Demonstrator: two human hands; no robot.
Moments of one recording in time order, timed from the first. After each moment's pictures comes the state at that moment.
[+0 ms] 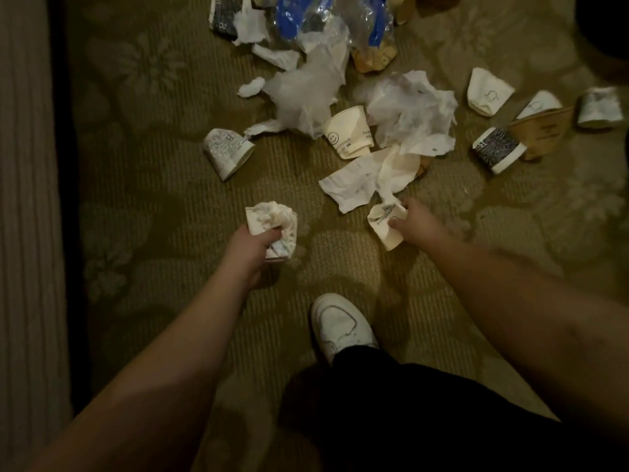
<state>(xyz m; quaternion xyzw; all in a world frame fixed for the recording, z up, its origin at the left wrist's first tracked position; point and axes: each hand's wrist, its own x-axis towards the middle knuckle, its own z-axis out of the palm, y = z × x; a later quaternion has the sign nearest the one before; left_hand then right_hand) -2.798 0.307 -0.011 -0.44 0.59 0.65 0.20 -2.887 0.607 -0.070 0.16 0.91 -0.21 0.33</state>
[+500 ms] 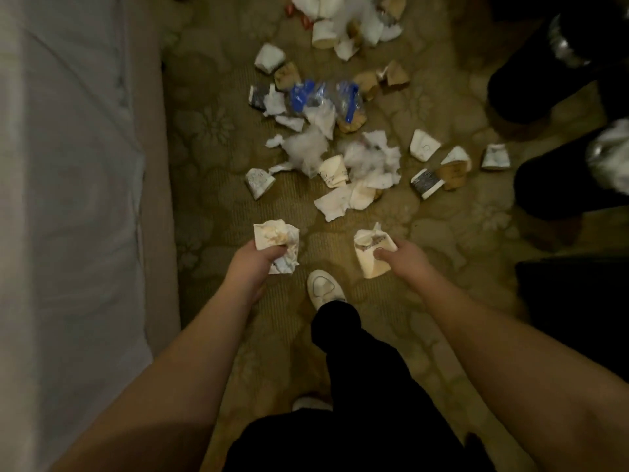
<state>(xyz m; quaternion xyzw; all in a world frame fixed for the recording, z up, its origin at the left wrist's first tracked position) -2.733 0.327 0.315 -0.47 0.56 0.65 0.23 -2.785 0.611 0.278 0.22 0.81 -0.37 0.39</state>
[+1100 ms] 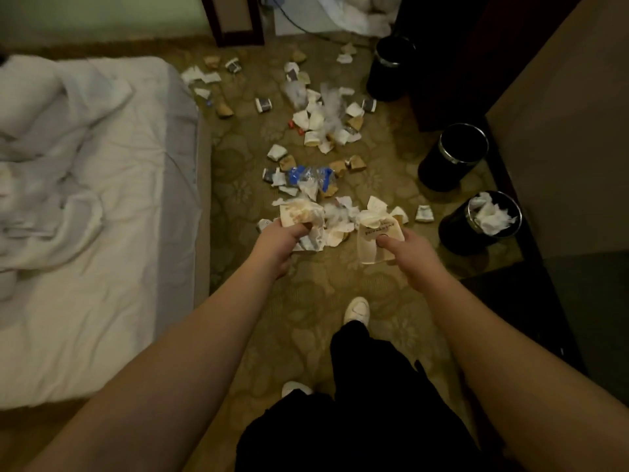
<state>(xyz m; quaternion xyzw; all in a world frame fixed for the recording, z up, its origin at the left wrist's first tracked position) -2.686 0.438 0.700 -0.36 0.56 0.73 0.16 -2.696 0.679 0.709 0.20 0.78 -0.54 0.23</state>
